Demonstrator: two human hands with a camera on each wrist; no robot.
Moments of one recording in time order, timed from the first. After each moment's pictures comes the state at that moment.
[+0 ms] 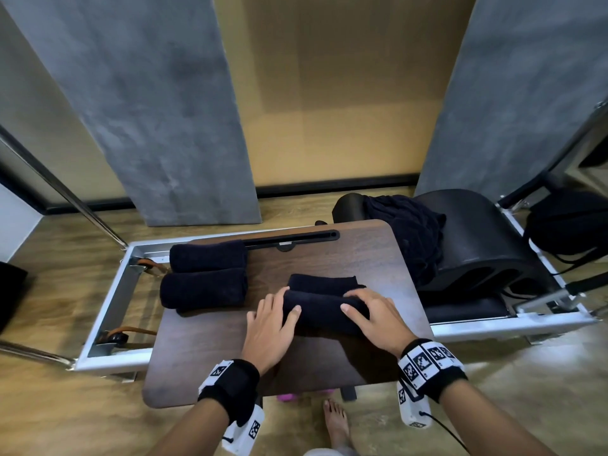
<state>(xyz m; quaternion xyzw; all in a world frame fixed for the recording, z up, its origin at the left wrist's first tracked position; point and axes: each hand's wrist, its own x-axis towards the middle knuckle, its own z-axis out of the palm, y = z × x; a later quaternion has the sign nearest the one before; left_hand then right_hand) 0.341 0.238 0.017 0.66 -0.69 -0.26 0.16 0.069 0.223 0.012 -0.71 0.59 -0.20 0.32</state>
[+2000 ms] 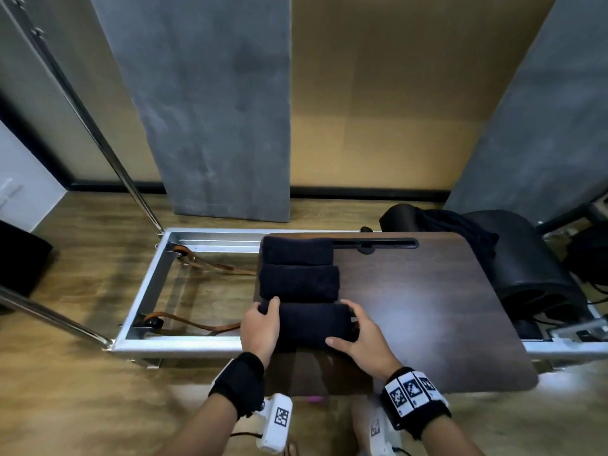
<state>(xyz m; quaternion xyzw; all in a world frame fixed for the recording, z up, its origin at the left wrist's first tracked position) 0.549 0.236 0.008 0.77 -0.29 -0.43 0.37 0.321 0.261 0.029 -0.56 0.61 -0.25 0.49</state>
